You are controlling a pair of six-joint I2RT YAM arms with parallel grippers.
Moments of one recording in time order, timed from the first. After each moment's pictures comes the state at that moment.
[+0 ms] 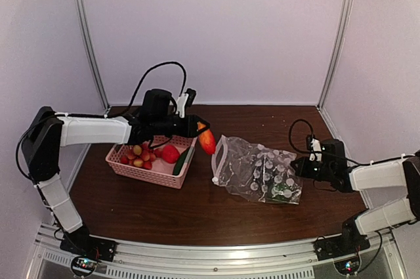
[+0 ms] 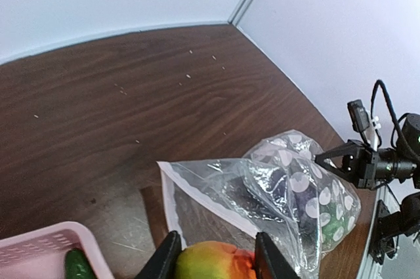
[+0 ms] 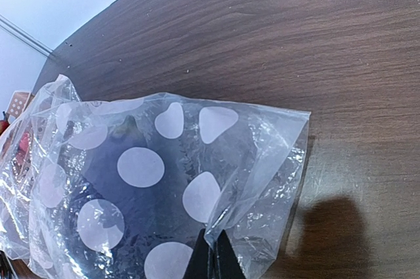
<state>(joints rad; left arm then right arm) -0.70 1.78 1.16 0.19 0.32 -0.38 0.28 1.25 0.32 0.34 -0.19 0.50</state>
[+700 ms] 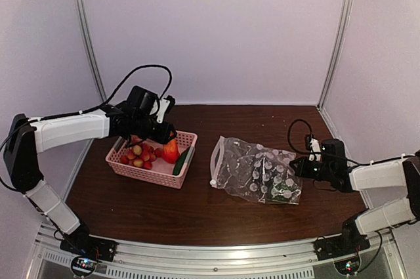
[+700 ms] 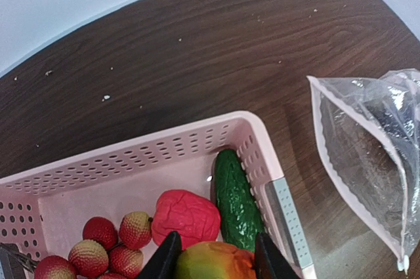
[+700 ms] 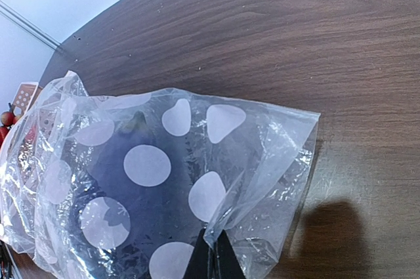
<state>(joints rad) -0.62 1.57 1.16 -0.32 0.01 -0.12 0.28 1.25 0.32 0.35 -0.22 0.48</state>
